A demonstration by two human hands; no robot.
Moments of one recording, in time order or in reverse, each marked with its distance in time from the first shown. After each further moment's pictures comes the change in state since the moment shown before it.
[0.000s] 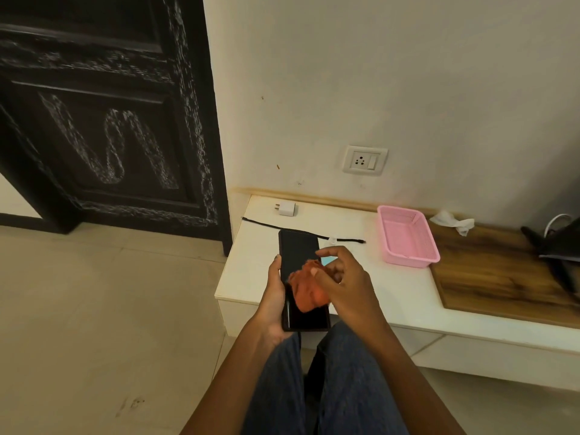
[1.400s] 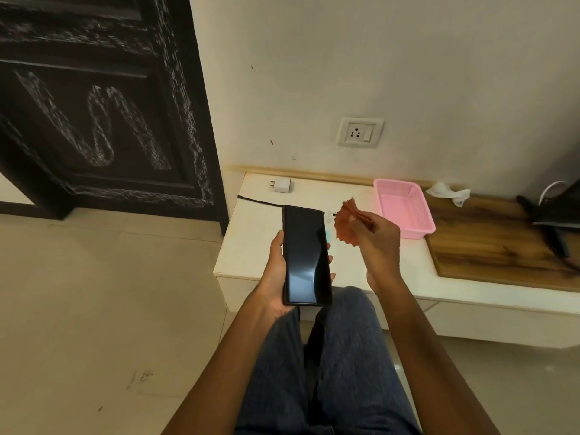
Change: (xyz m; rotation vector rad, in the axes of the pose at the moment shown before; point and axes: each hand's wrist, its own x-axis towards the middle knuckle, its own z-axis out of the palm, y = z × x) left_hand -0.006 -0.008 0.009 -0.059 -0.175 -0.016; right_hand 0.022 0.012 -0.027 0.236 0.342 0.155
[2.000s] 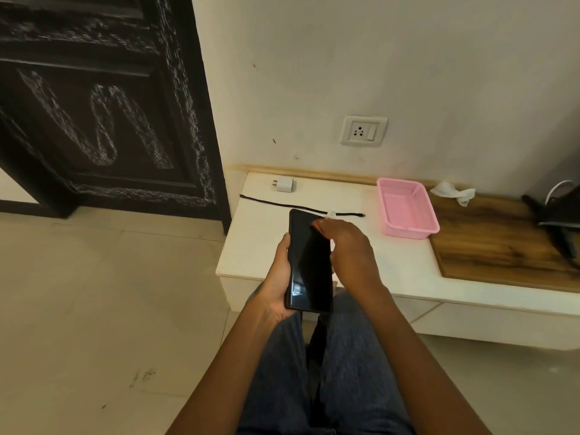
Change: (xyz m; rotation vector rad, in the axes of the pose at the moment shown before) left_hand 0.005 0.000 -0.010 0.085 0.069 -0.022; right_hand -0.008 0.016 0.022 -0.743 -0.282 -0.535
